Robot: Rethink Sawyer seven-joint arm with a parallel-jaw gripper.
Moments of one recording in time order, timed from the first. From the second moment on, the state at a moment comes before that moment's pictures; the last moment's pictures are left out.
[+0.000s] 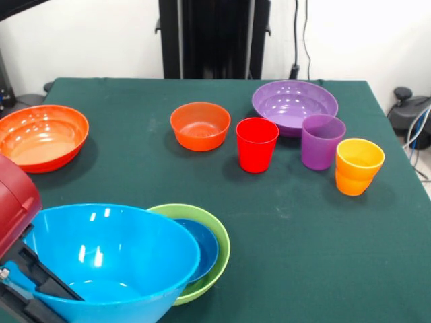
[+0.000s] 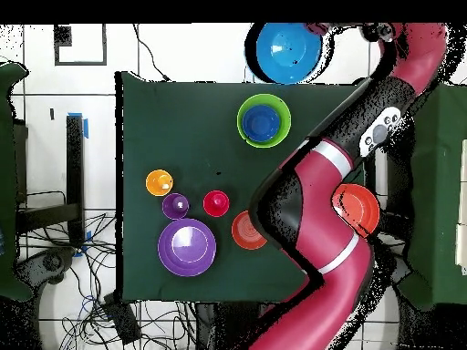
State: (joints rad) arm -0.79 0.14 3.04 0.00 -2.42 1.73 2.93
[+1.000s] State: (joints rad) arm -0.79 0.11 3.05 -0.01 -2.35 1.76 2.93
